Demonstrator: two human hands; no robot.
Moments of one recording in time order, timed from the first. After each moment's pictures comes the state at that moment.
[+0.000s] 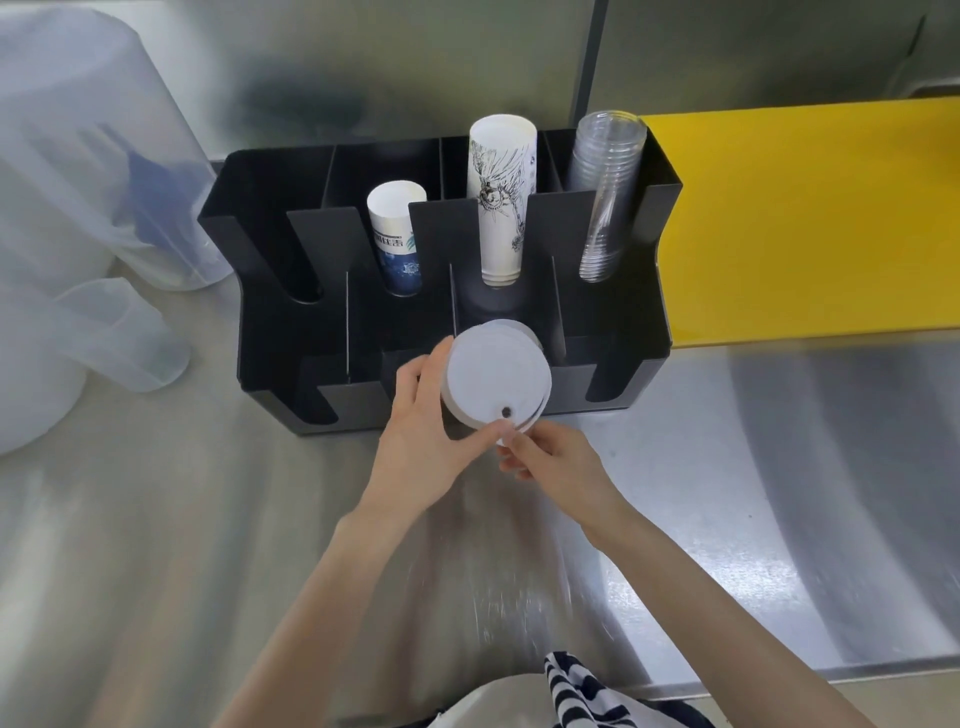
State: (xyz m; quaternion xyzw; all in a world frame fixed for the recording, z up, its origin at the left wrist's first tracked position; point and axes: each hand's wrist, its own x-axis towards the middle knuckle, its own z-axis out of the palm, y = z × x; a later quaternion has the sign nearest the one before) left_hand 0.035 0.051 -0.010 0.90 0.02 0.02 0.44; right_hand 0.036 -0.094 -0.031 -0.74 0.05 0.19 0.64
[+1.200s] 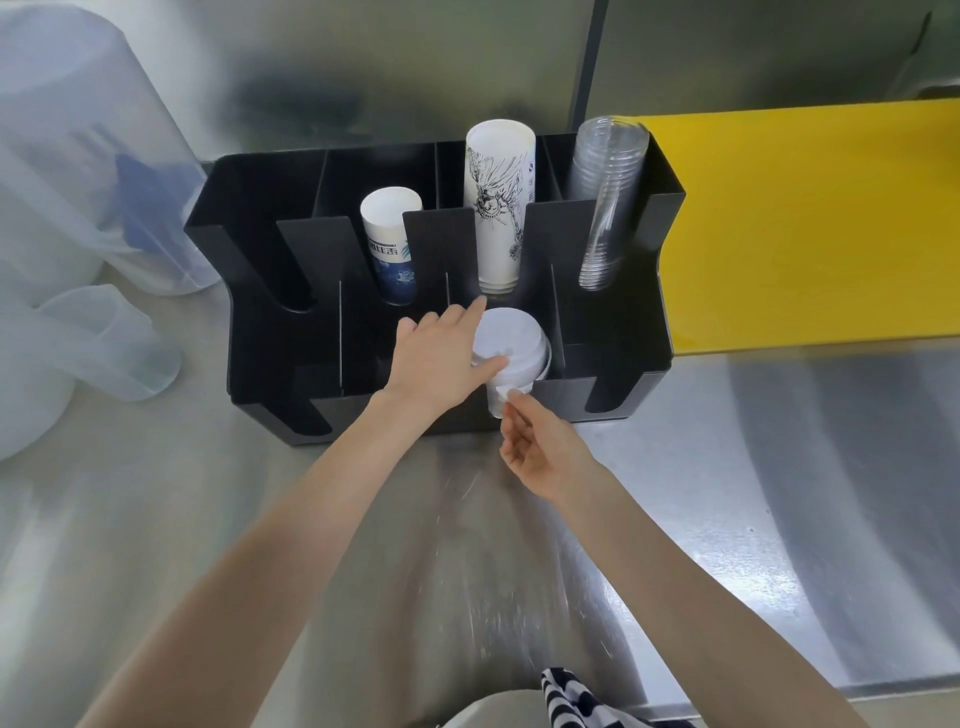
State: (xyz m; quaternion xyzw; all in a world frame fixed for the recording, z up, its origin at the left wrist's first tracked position) left_hand 0.130 0.045 -0.002 0.99 -0.08 -0.04 0.09; right_hand 0.081 -0.078 -0.038 -0.42 0.34 0.26 0.80
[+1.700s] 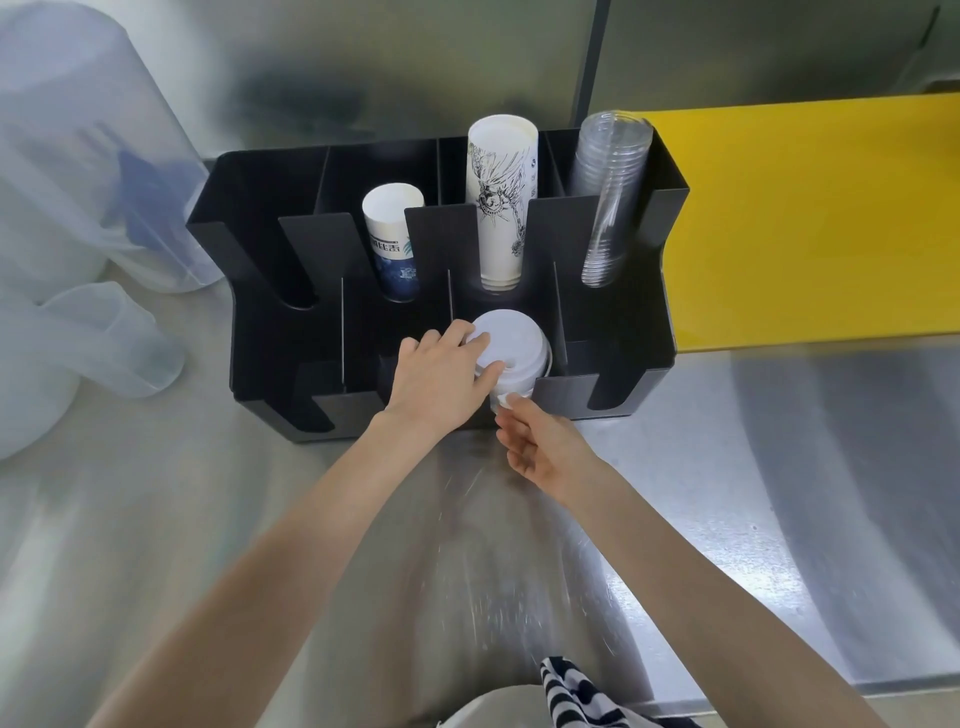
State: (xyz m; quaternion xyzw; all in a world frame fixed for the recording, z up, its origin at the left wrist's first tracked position) left_hand 0.113 0.045 -0.014 0.99 -0.09 -0.04 0.05; right_hand 0.082 -0.083 -0.047 -0.54 0.30 0.29 0.73
